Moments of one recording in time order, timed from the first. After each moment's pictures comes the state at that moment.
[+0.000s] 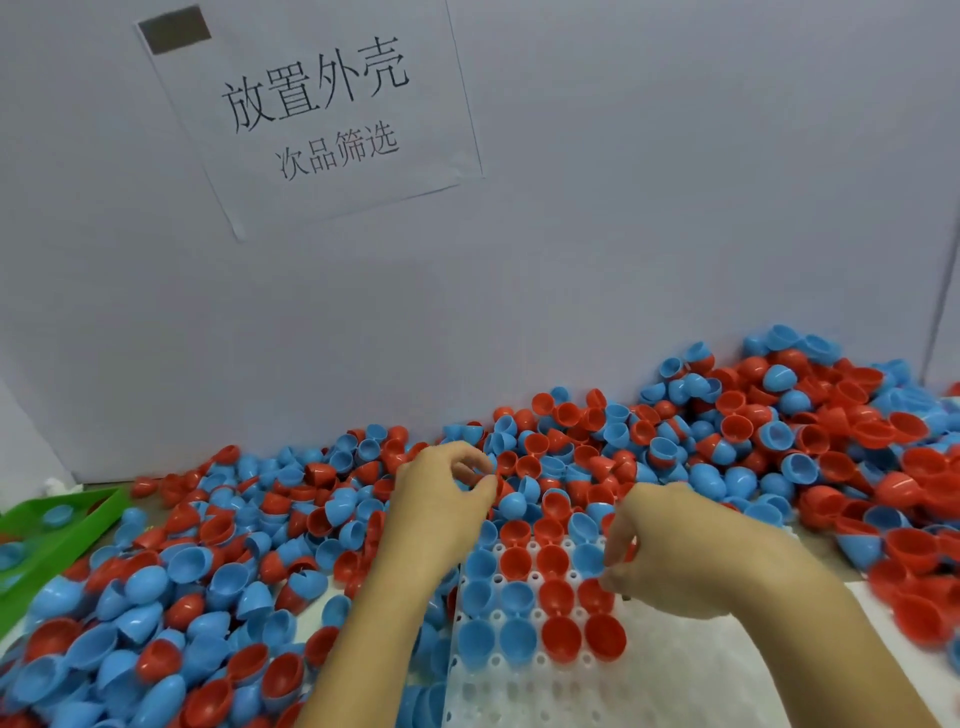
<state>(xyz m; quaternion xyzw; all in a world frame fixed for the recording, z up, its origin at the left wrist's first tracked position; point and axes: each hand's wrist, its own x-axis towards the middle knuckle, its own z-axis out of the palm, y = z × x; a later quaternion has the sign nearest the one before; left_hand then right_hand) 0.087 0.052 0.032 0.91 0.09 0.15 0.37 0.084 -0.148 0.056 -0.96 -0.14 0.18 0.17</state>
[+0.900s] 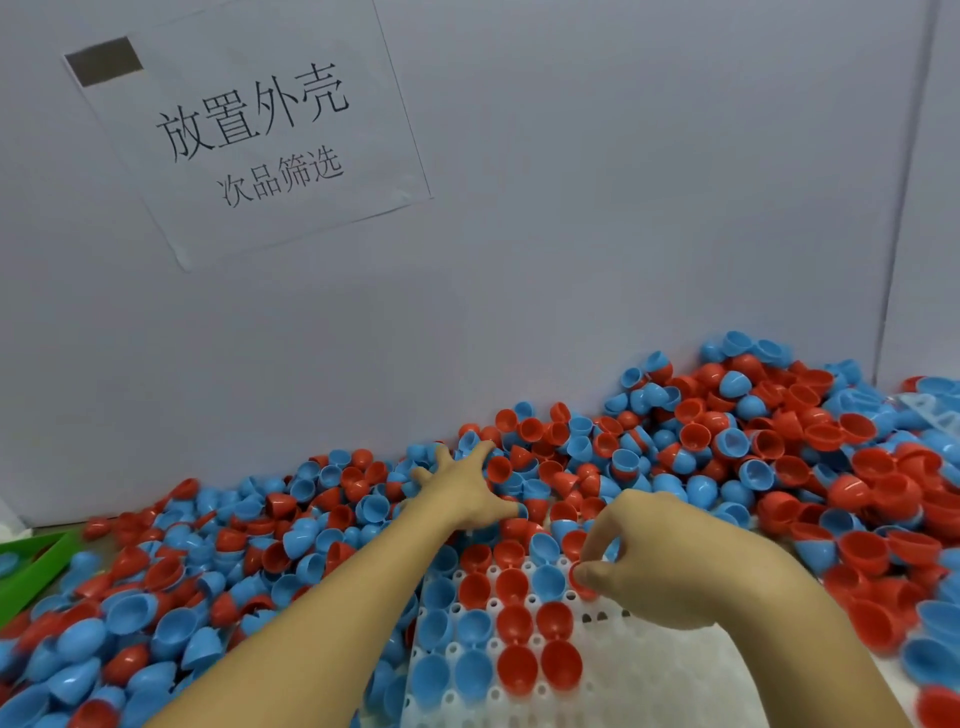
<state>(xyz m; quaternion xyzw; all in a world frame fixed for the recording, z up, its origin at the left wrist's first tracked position) 0.192 0.031 0.002 0.98 0.09 -0.11 0.12 0.090 -0.175 0.056 -0.95 -0.13 0.17 0.24</state>
